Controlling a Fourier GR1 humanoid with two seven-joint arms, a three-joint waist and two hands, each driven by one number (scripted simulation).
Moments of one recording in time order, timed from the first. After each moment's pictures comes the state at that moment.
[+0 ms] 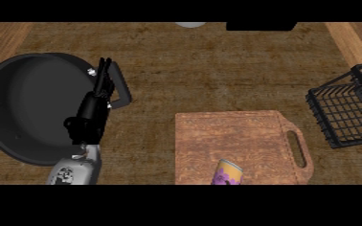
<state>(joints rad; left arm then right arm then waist) -0.16 0.02 -0.09 -1.59 -0.16 0.16 0.05 -0.33 -0.67 -0.72 -1.99 0.62 0.91 0.29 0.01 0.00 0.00</state>
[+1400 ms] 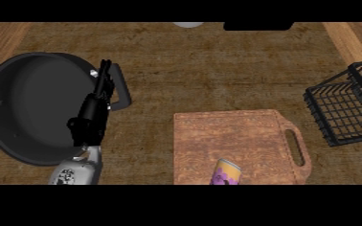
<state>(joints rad) -0.15 0.02 -0.09 -1.59 -0.18 0.18 0.06 -0.51 -0.74 -0.94 -1.33 0.49 0.59 0.26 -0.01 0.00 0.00</state>
